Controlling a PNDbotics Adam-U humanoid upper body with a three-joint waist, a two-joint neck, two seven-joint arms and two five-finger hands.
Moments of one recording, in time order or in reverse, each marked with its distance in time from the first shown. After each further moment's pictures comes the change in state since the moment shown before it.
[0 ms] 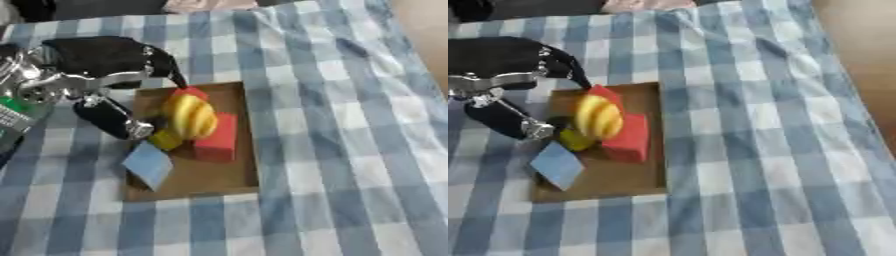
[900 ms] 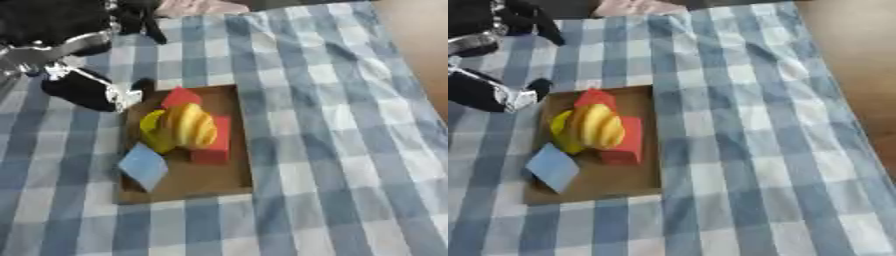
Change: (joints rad) left arm -0.015 -0.129 0.187 -0.087 -0.071 0.058 0.099; right arm 0.037 0.001 -0.026 0.000 -0.004 -0.012 -0.024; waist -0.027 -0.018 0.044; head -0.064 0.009
